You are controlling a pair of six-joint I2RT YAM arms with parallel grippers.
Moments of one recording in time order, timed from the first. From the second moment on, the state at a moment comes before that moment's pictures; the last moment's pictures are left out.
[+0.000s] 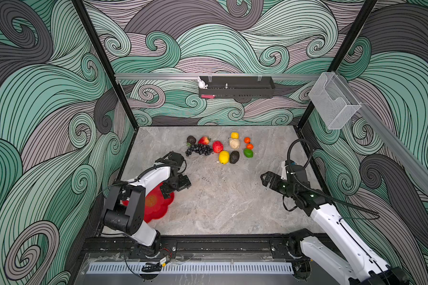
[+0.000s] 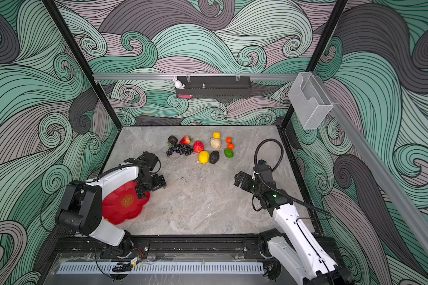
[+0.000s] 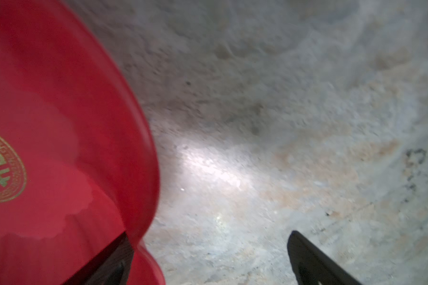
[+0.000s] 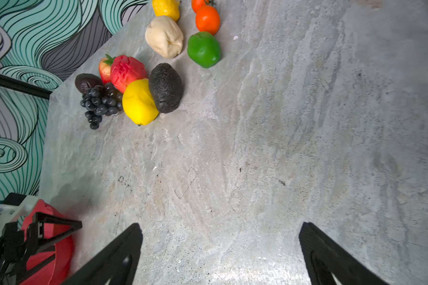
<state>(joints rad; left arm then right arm) -0.31 1.55 0.96 -0.91 0.06 -0.79 0.26 0.85 0.64 -0.57 -0.06 0.60</state>
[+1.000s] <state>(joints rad) -0.60 1.42 1.27 -0.99 -0.15 -0.87 0.22 0.81 0.66 -0.66 -0.04 0.58</state>
